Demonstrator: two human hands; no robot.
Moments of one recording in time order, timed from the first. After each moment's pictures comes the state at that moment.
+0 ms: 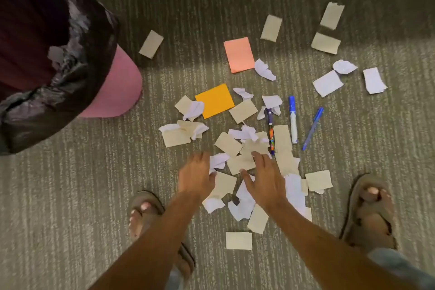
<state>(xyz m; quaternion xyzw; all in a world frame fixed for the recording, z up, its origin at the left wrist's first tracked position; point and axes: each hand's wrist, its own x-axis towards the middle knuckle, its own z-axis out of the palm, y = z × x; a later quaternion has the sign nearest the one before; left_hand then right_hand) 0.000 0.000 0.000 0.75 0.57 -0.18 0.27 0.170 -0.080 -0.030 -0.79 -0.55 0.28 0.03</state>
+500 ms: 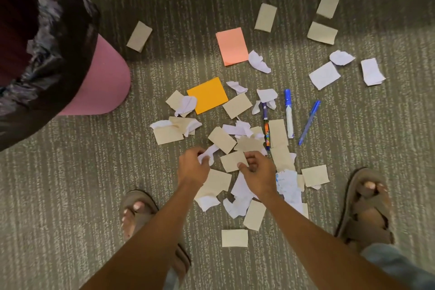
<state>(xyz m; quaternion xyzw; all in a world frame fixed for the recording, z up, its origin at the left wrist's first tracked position) 0.011 0.007 -0.031 0.56 0.71 -0.01 0.42 0.170 -0.069 -0.042 -0.81 -0.27 0.45 0.25</state>
